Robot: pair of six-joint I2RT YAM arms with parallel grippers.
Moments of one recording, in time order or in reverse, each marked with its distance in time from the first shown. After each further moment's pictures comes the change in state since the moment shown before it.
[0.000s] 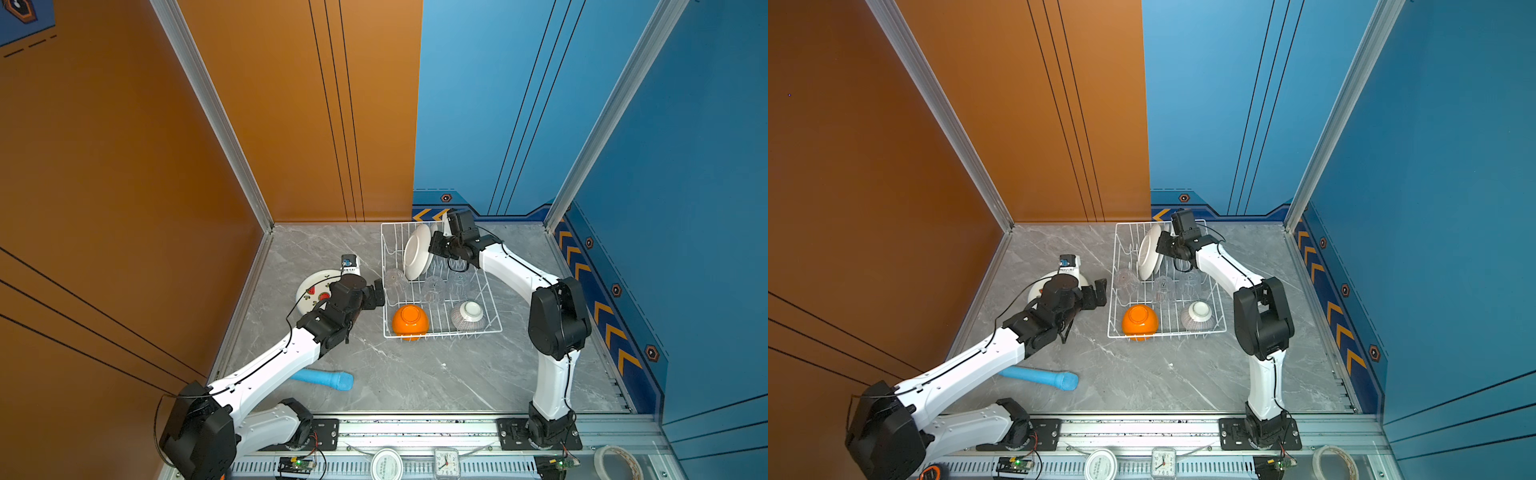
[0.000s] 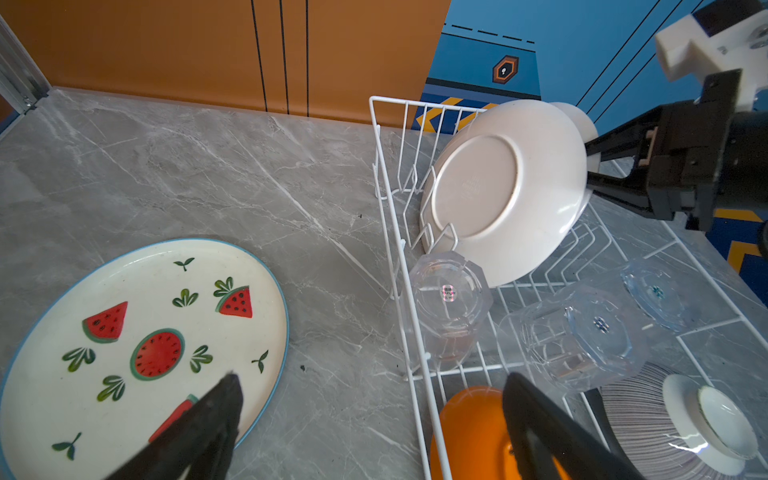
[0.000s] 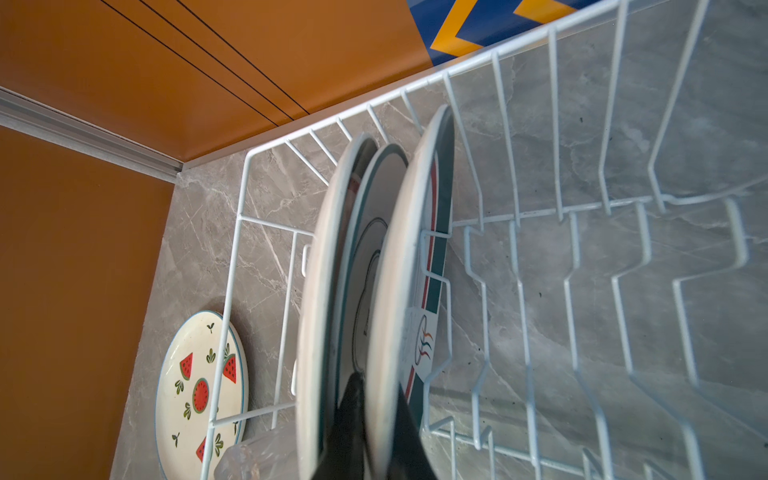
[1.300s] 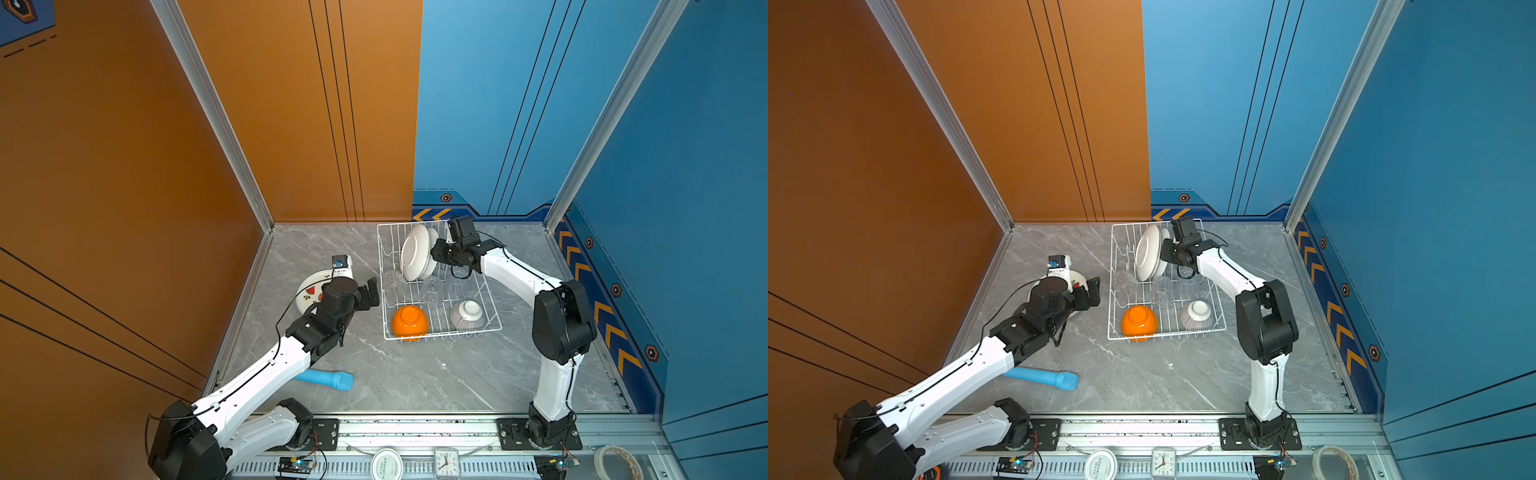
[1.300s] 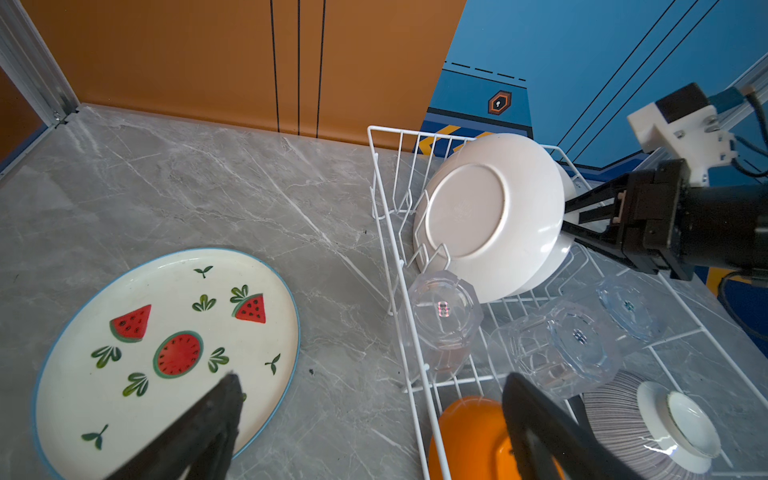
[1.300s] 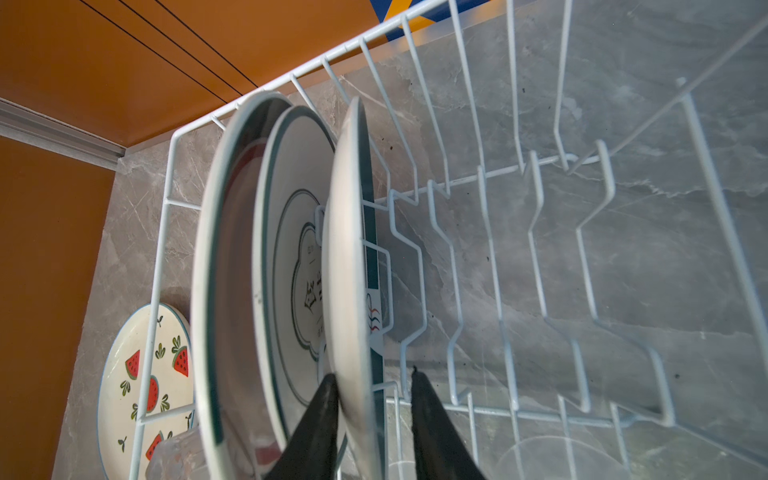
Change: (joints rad) left arm 0.010 -0.086 -0.020 -0.013 -0.011 -0.004; right arm 0.011 -0.029 -0.077 -0.030 0.079 -0.023
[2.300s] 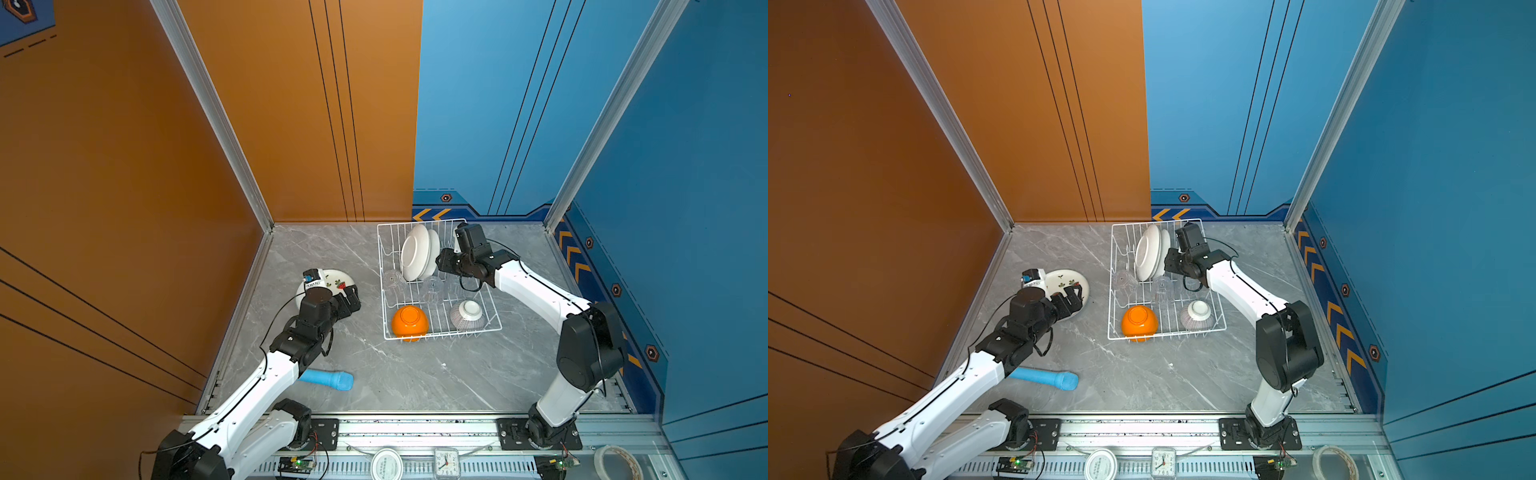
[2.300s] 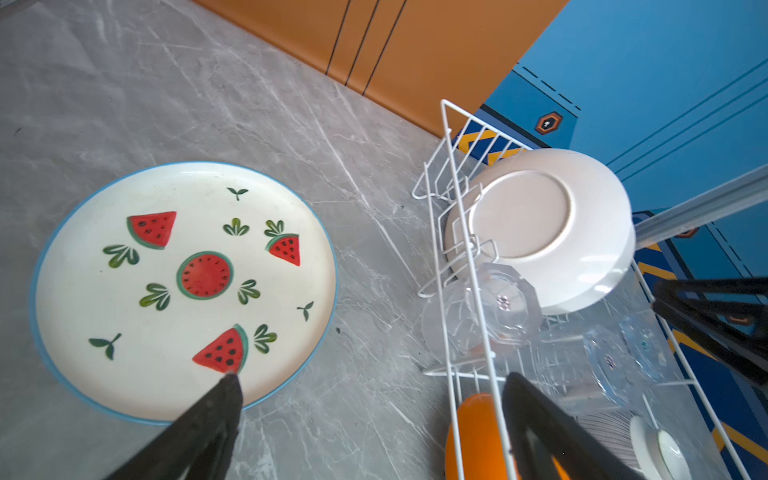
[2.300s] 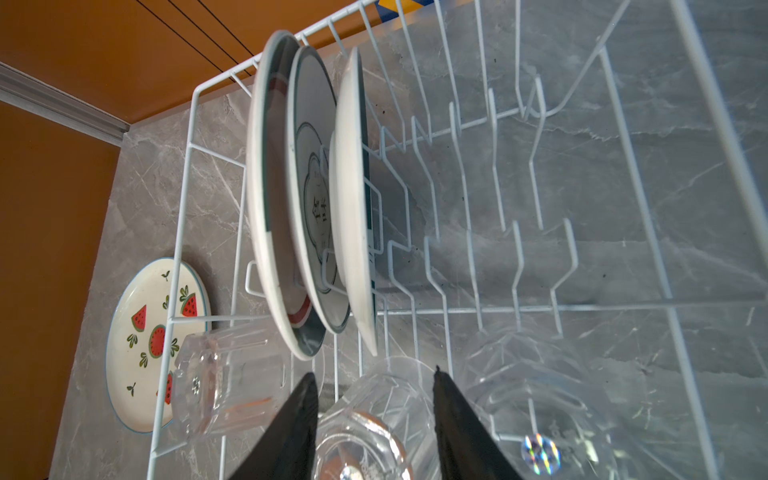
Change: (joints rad) left arm 0.169 -0.157 -0.169 0.012 0.163 -0.179; right arm 0.029 -0.211 -0.177 -0.049 0.042 0.000
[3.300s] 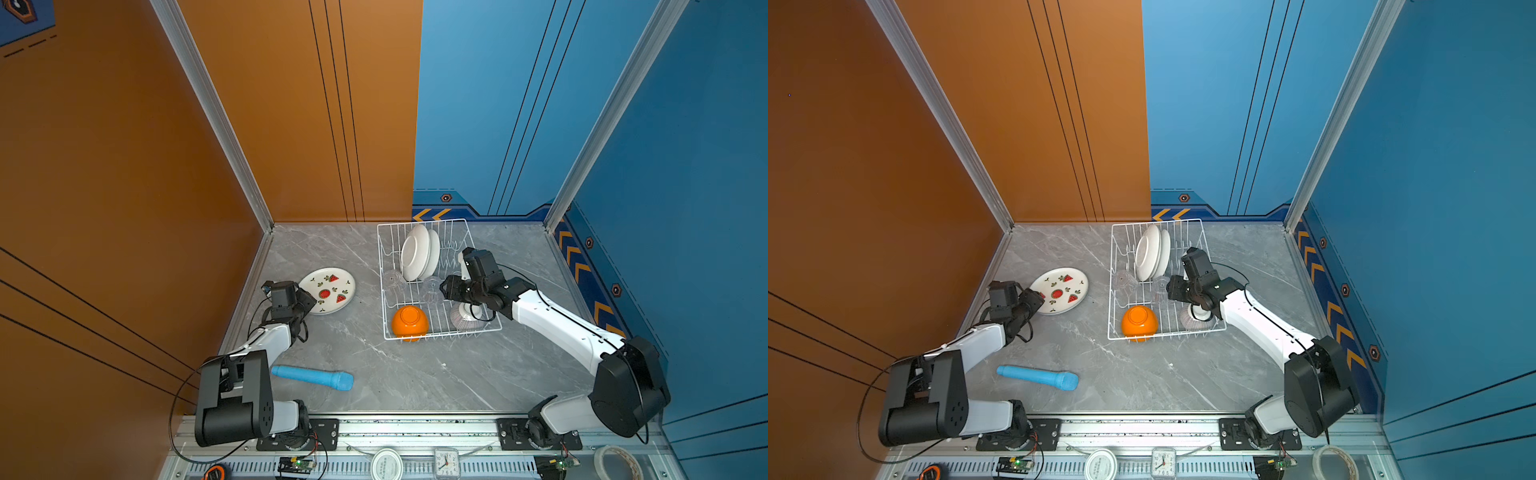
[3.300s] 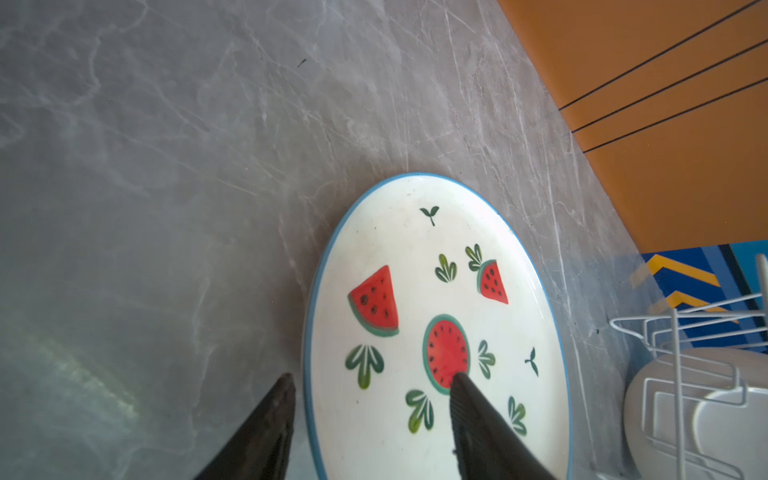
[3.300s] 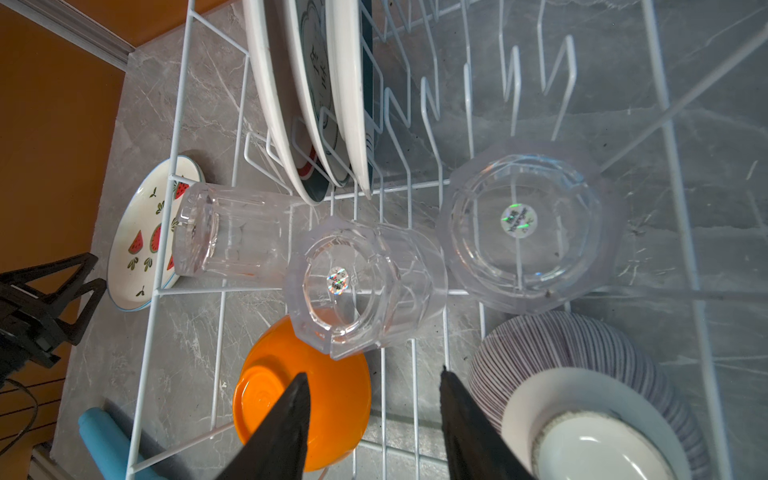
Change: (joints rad) left arm 0.570 0.448 -0.043 0.233 0.216 -0.145; right arm 0.071 -0.298 -0.332 0.000 -0.032 0.017
